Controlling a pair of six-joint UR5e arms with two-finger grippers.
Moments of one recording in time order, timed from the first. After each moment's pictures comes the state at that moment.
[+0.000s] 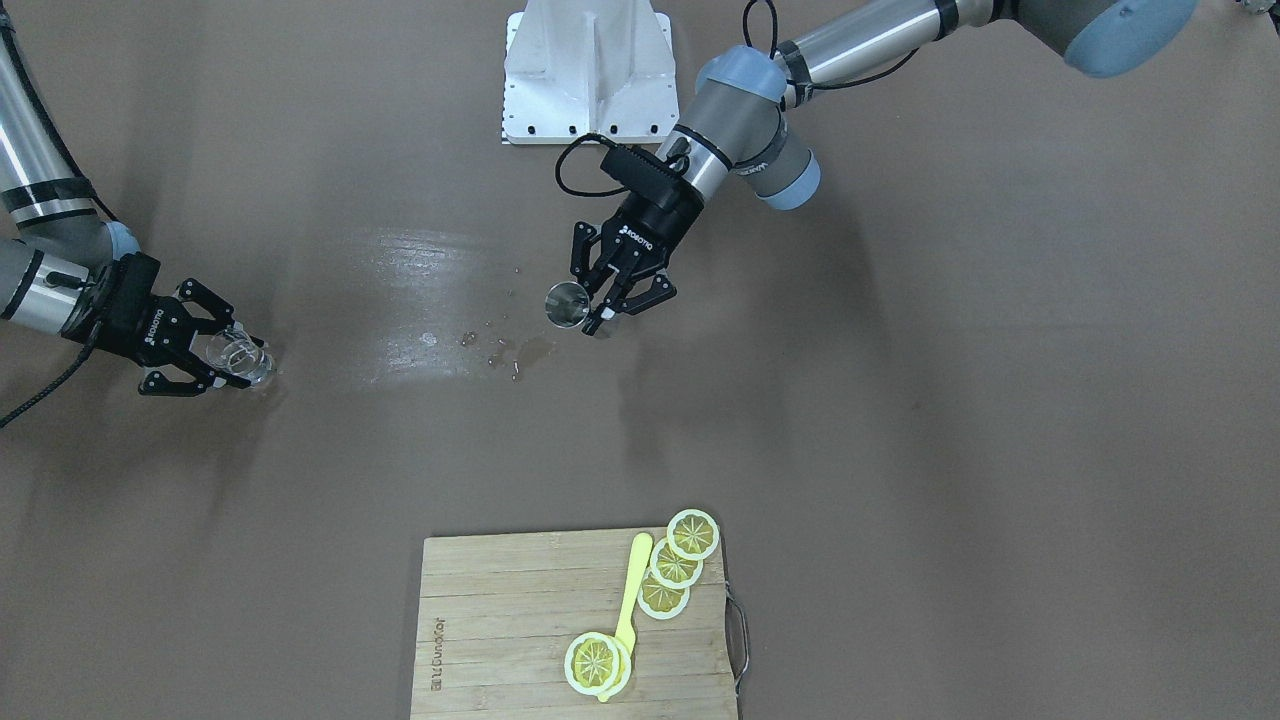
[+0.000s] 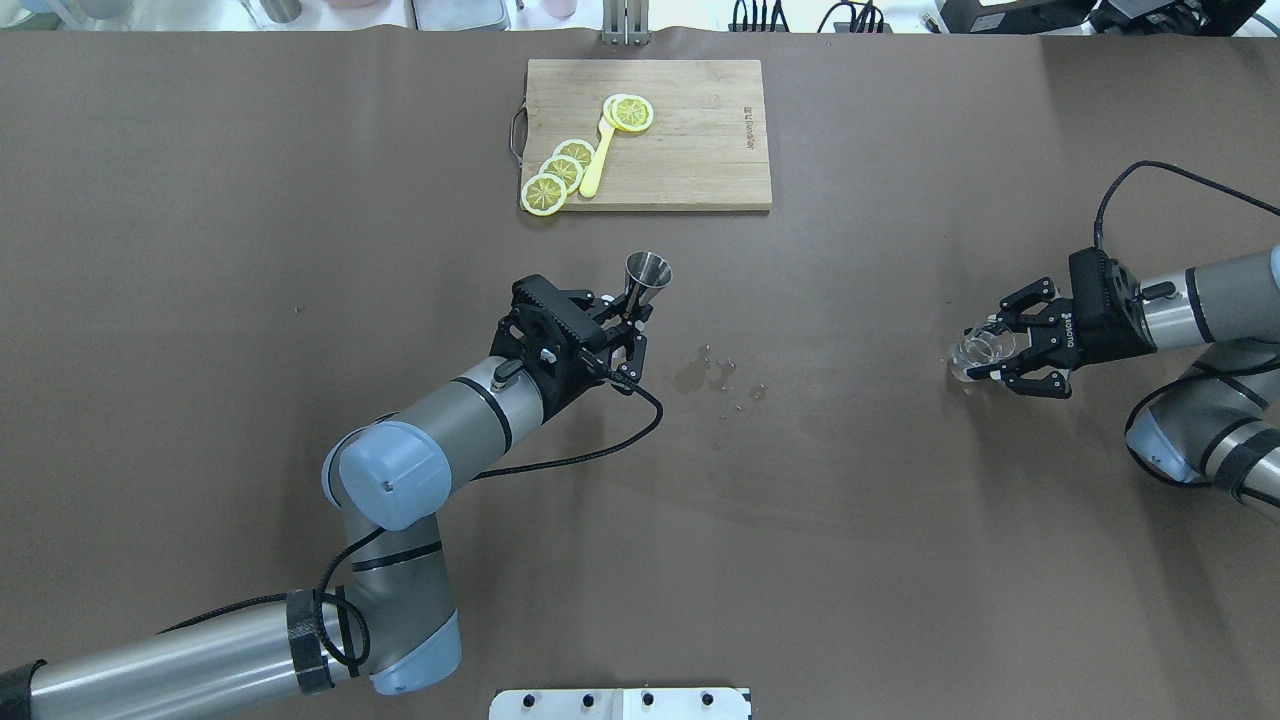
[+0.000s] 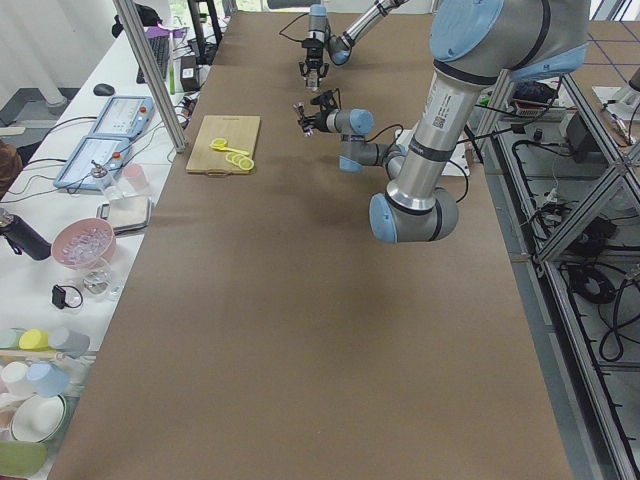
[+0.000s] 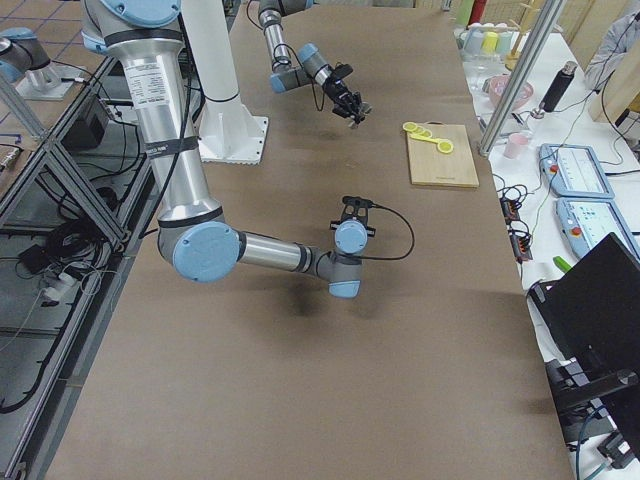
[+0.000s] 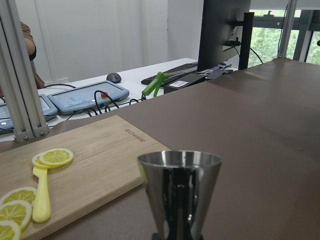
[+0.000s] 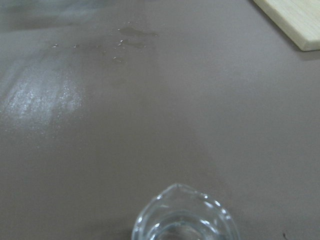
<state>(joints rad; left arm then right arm) -0.35 -2.19 -1.42 -2.82 -1.19 -0.46 0.92 -1.34 1.06 0.17 2.41 0.04</state>
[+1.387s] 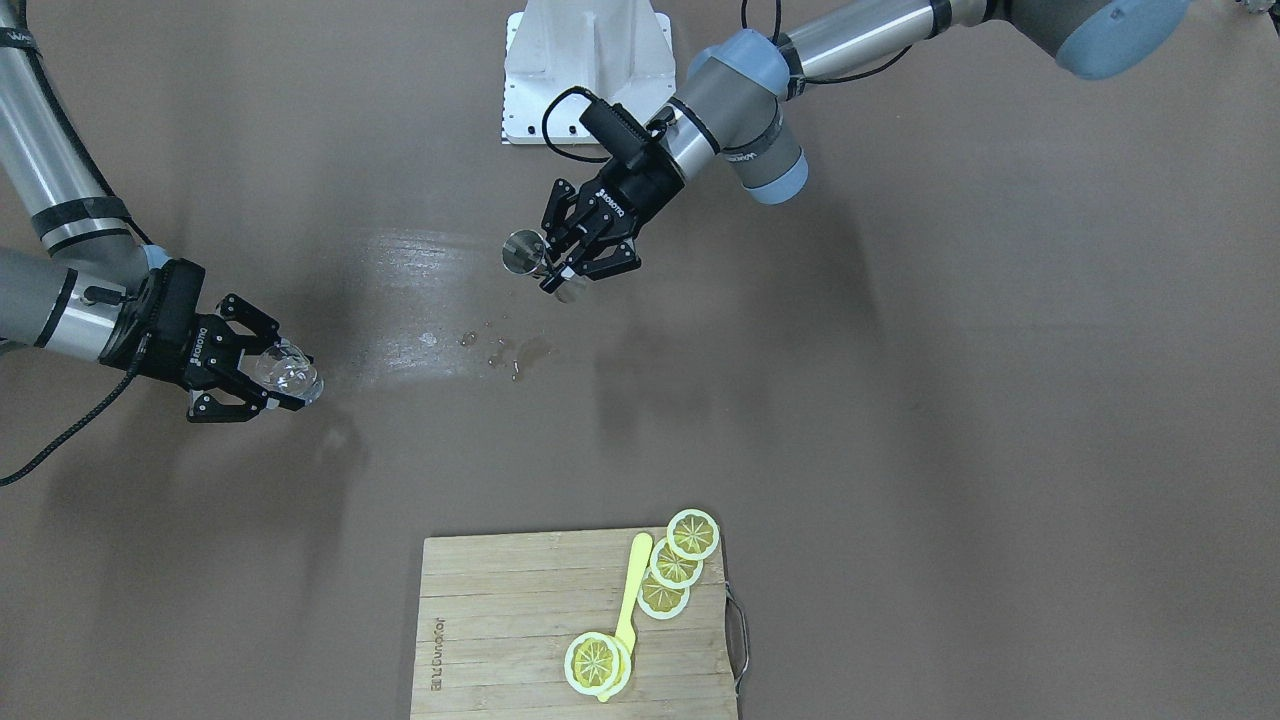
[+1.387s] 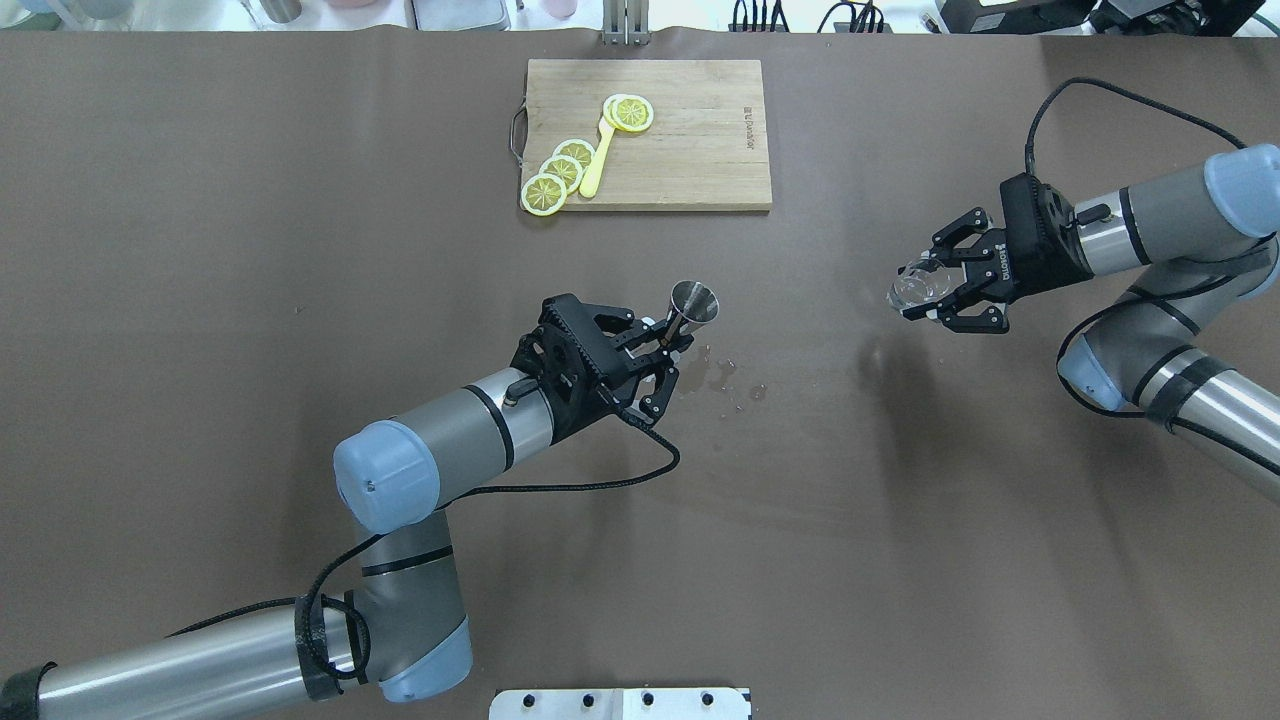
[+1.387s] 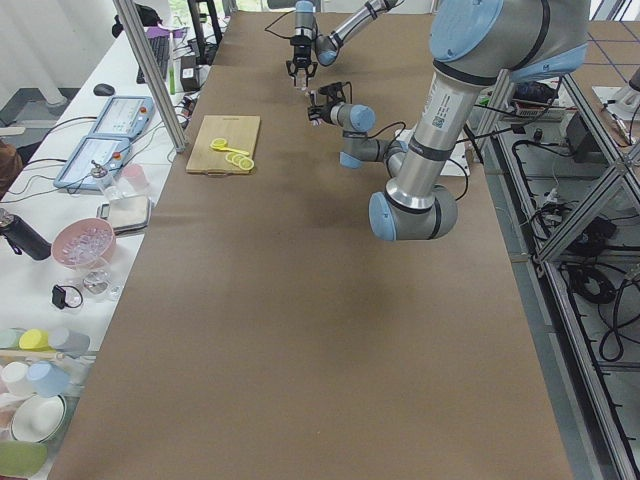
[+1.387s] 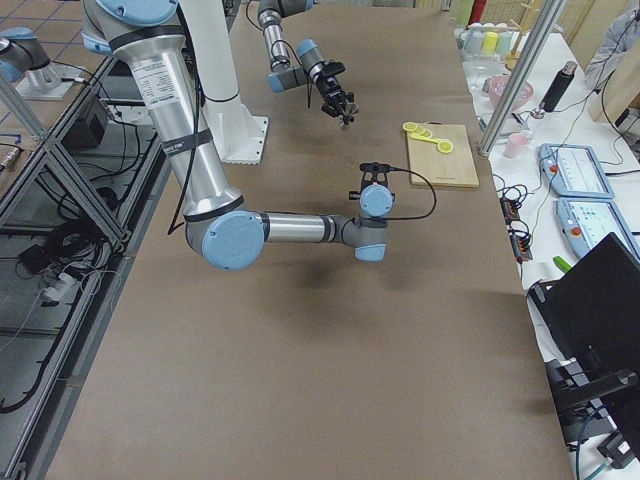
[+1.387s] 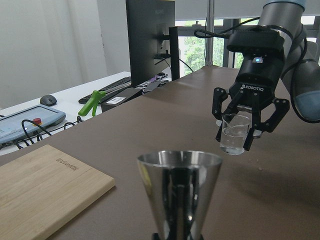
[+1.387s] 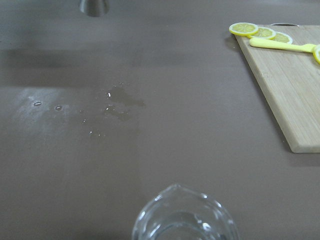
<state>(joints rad) -0.33 -2.21 -1.43 -2.89 -1.31 -0.33 0.94 -1.19 1.13 0.00 2.45 -0.05</state>
